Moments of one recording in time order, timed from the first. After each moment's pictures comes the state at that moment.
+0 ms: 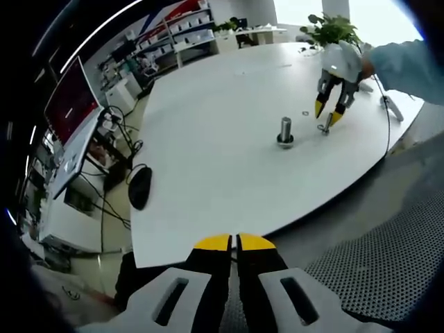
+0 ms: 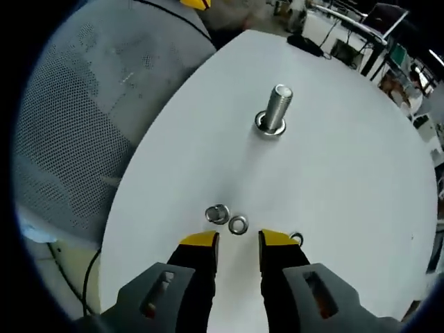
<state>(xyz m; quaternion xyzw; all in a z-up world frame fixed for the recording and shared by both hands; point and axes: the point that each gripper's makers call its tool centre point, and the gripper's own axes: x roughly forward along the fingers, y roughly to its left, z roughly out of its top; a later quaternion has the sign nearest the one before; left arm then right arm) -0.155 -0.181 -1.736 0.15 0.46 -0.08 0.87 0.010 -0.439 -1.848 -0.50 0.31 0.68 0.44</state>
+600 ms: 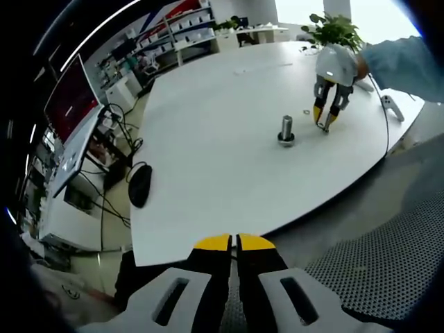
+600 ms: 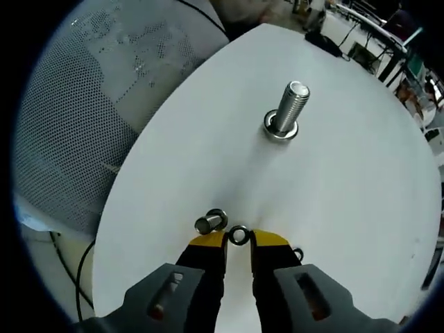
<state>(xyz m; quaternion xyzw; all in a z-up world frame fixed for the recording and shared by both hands) -0.156 -0.180 -1.738 0.15 0.47 -0.08 0.87 0.006 -0.433 -1.853 -0.50 0.30 0.69 0.43</state>
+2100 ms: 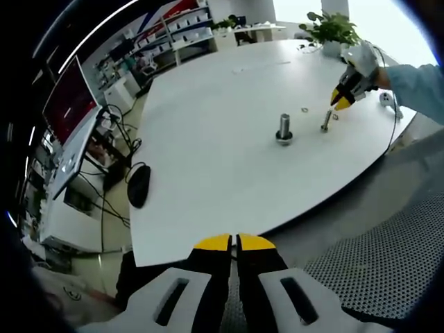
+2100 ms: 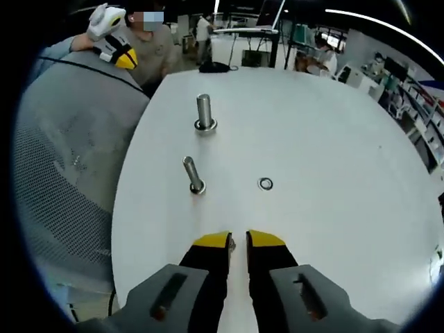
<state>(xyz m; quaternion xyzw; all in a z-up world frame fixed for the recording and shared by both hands) -0.157 -0.182 -1.739 0.16 0.47 -0.08 0.87 0.020 -0.502 -1.827 -0.32 0.35 0.58 0.66</state>
